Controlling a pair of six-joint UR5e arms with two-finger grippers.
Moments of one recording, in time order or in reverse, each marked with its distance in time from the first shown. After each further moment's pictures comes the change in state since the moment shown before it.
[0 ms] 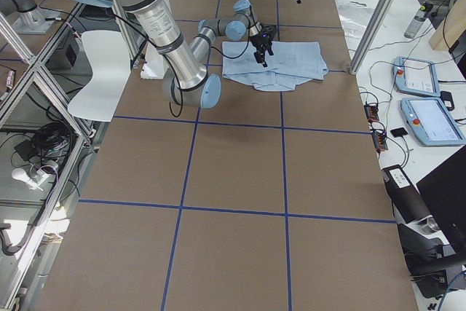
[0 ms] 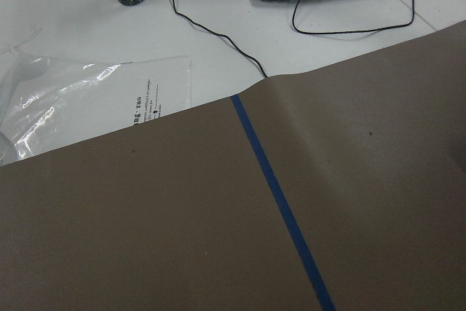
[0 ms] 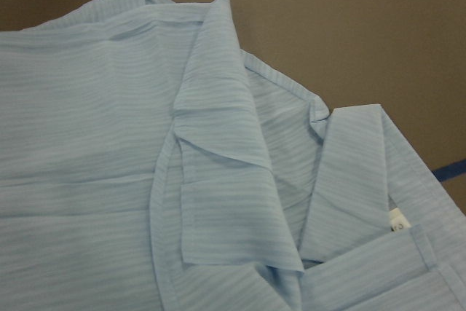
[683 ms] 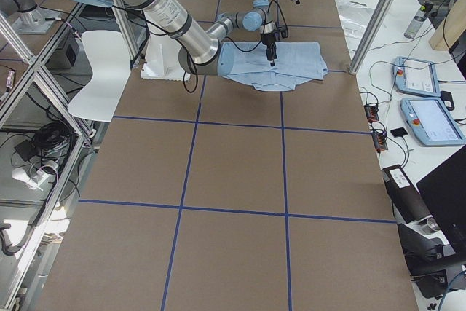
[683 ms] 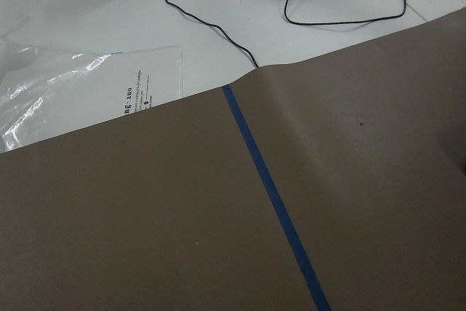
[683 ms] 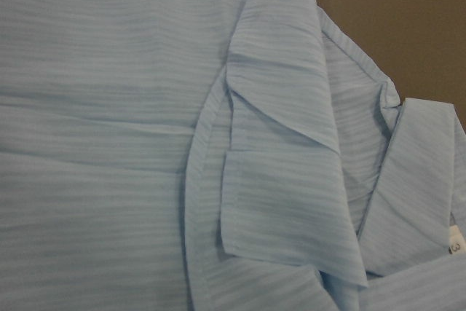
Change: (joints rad) left arm 0.000 0.007 0.000 0.000 -0.005 0.000; right arm 0.019 0.168 -0.309 -0.005 0.102 -0.218
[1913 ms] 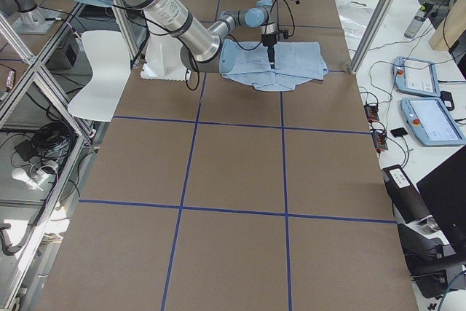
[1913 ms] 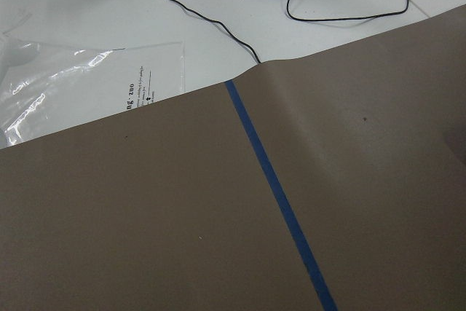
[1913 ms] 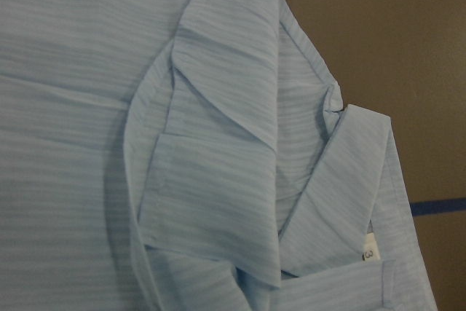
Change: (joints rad) left arm 0.001 0.001 -0.001 -0.010 0.000 0.000; right arm 0.018 0.012 0.016 -0.192 0.014 -0.151
